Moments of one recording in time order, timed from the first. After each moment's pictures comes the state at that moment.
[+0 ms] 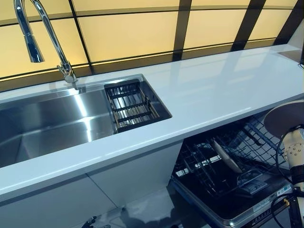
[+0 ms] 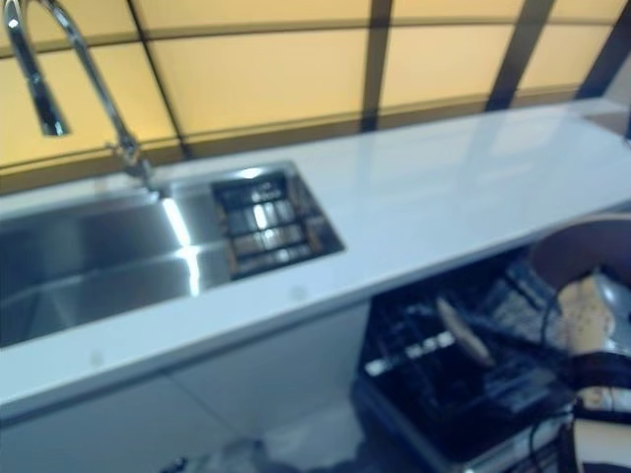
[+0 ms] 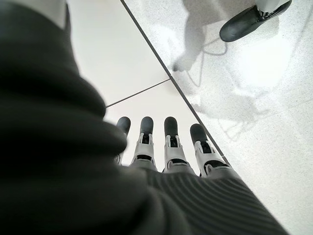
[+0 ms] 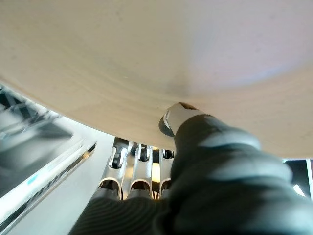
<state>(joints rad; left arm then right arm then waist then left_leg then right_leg) 0.11 0.37 -0.26 1.09 -0.10 -0.22 0.08 -0.57 -0.83 -0.16 0.60 1.03 -0.02 -1.19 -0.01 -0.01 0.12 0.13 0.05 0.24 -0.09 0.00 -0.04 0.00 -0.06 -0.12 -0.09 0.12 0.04</state>
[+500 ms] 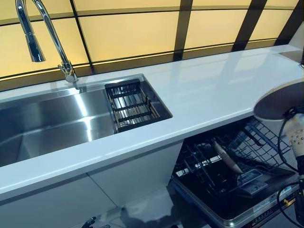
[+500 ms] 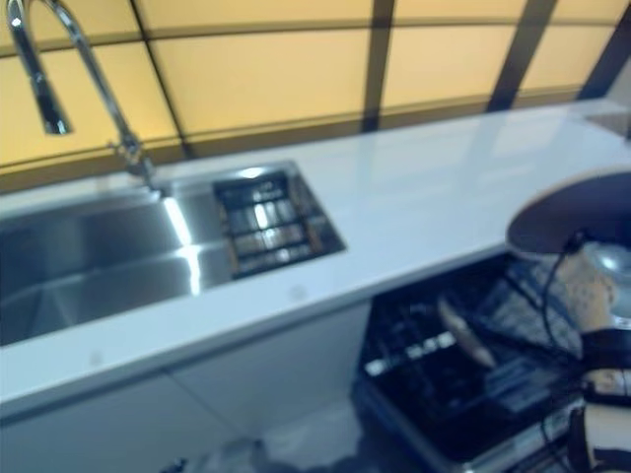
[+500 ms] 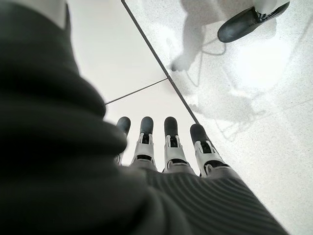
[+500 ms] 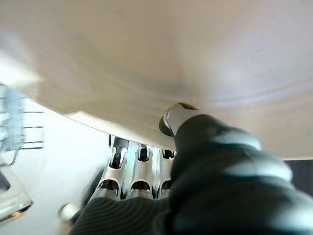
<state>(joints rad) 0.10 0.37 -0.26 1.08 -0.11 -0.20 0.08 -0.59 -0.89 -0.07 0.53 0.77 0.34 -0.76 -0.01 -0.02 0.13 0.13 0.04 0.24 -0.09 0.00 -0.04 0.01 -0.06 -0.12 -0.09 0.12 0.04</state>
